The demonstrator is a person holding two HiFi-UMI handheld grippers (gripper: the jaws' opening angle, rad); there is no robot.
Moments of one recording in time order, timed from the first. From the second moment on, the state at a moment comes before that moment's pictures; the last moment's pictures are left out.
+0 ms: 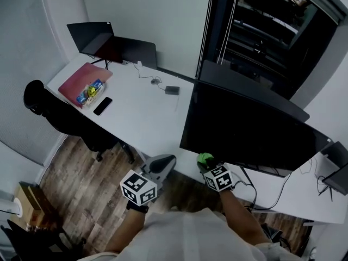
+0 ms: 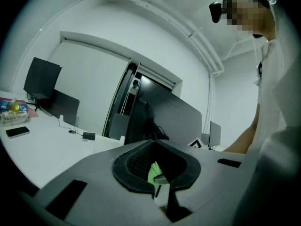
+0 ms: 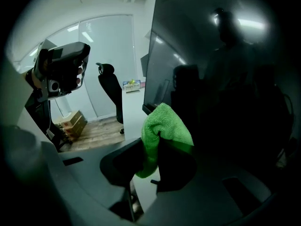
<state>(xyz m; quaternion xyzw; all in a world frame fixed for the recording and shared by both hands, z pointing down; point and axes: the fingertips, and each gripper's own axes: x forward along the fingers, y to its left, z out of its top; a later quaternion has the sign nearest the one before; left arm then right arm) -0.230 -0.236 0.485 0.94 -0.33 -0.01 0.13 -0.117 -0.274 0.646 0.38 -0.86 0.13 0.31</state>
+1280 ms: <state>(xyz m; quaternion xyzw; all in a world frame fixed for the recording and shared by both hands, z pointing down) -0.274 -0.267 0.452 0.94 -0.34 -0.02 0.09 -0.272 -0.362 0.352 0.35 -0.93 -0.04 0.11</state>
